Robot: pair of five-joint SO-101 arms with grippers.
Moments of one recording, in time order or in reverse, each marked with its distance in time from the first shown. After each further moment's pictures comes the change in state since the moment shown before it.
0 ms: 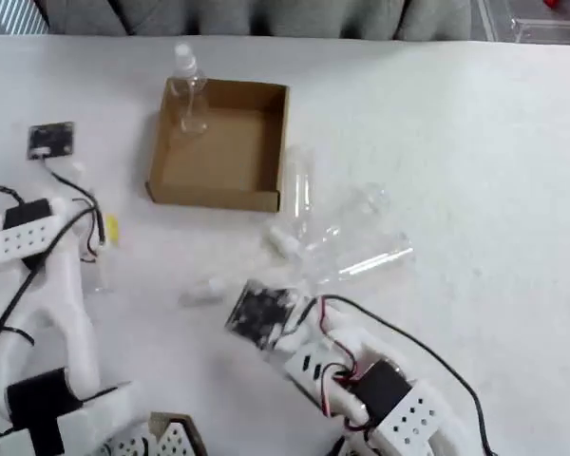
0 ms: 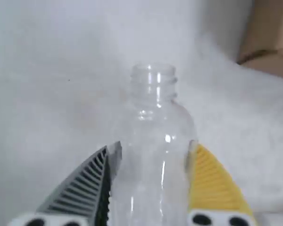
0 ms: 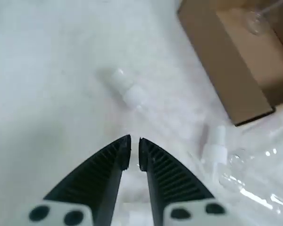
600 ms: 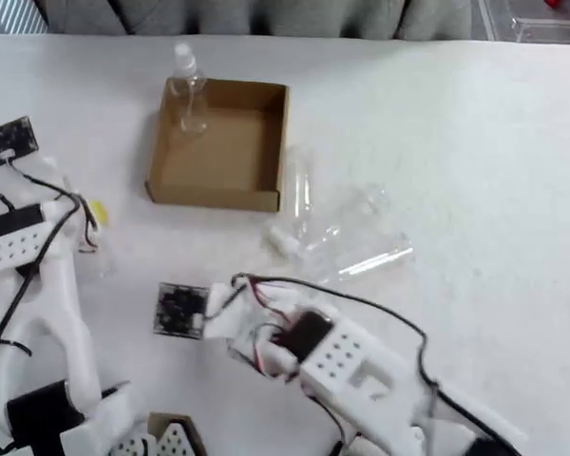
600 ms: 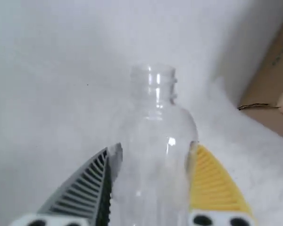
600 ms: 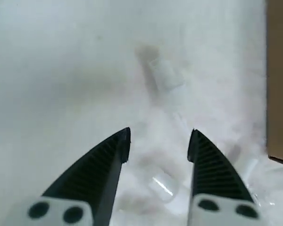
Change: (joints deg) left arm -1.4 -3.7 1.3 -3.6 13.9; right arm -4.6 47.7 -22.6 -6.9 10.5
